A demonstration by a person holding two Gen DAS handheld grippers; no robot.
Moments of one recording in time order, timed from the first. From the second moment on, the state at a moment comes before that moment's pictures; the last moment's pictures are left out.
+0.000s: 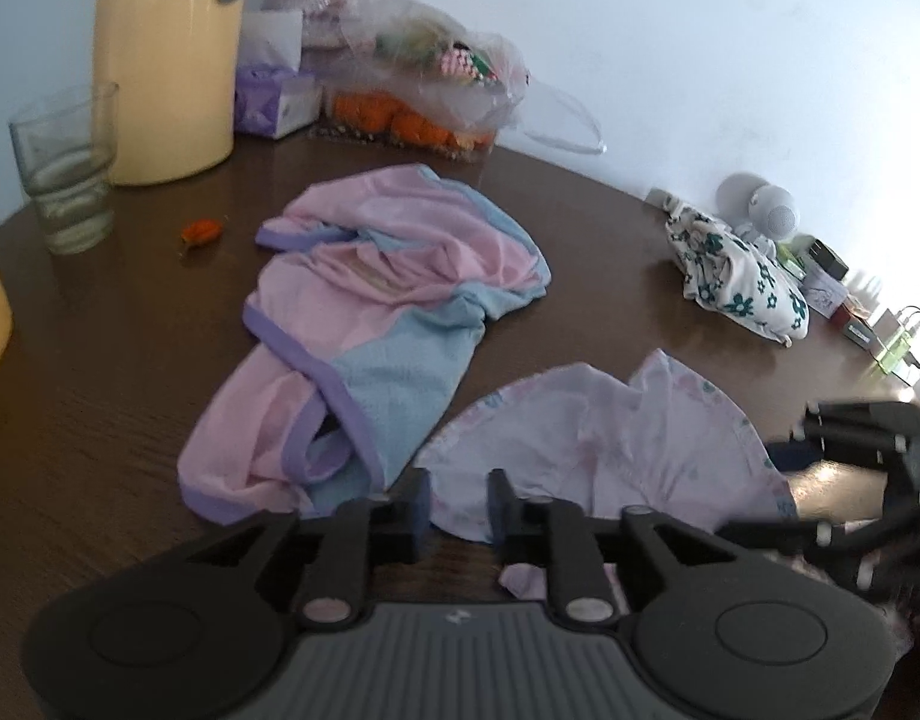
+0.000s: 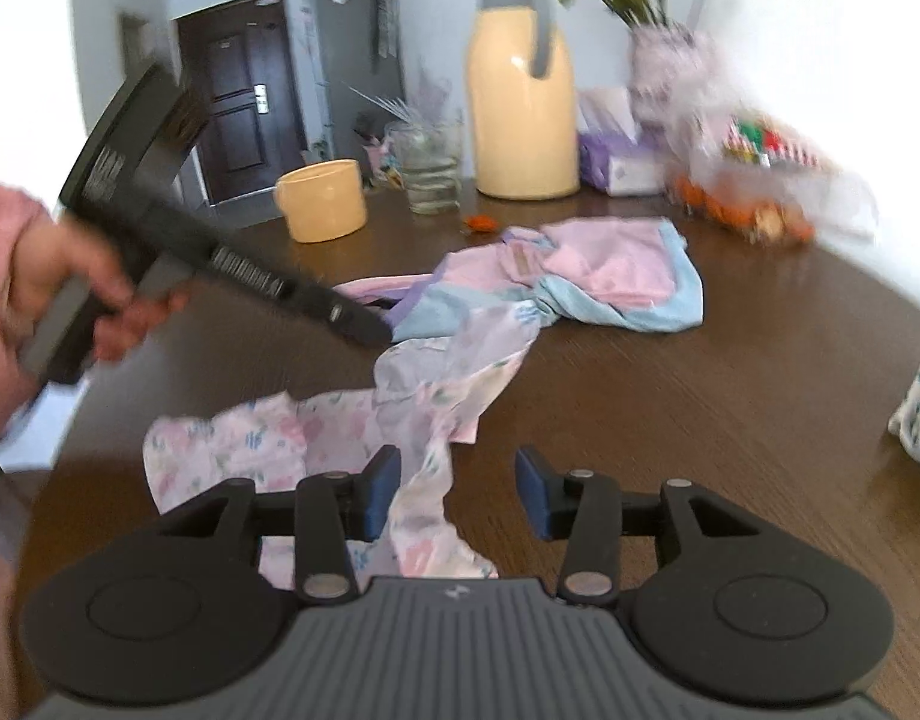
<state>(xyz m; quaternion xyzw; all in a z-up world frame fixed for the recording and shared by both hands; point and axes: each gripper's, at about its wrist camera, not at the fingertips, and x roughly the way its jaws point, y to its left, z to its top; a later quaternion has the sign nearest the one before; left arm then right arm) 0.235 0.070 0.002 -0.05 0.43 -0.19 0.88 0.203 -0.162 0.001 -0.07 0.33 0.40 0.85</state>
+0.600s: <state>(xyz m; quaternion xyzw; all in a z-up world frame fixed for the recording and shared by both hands) 0.222 0.097 -0.001 -0.02 0.42 -0.26 0.87 0.313 -0.020 0.023 -0.23 0.49 0.37 0.75</state>
